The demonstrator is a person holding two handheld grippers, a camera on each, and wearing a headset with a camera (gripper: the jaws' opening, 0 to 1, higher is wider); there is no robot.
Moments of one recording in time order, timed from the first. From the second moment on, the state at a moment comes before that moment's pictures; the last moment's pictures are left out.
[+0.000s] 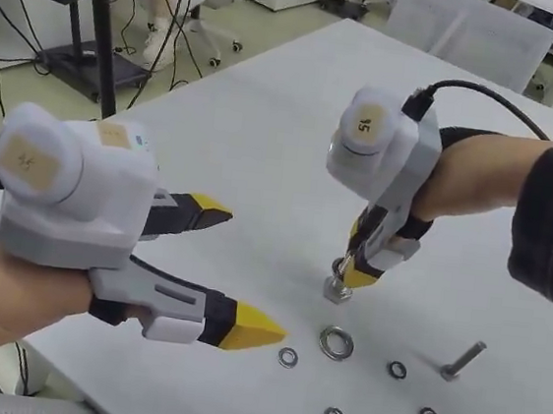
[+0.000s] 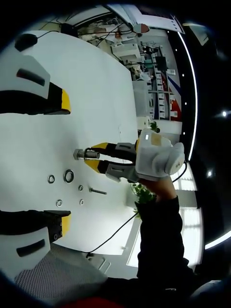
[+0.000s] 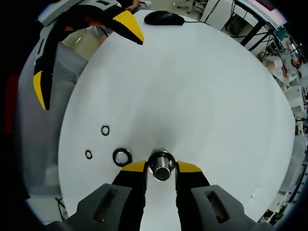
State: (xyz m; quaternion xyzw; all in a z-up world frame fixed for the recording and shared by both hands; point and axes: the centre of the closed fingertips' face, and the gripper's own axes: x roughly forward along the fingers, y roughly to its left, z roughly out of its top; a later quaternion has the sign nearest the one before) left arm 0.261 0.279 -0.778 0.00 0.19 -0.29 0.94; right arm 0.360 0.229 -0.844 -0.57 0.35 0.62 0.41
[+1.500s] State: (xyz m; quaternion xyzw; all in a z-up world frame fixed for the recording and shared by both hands) left arm 0.260 0.277 -0.778 0.00 0.19 -0.30 0.94; right arm 0.357 0.223 -0.862 -0.56 0.36 0.61 0.42
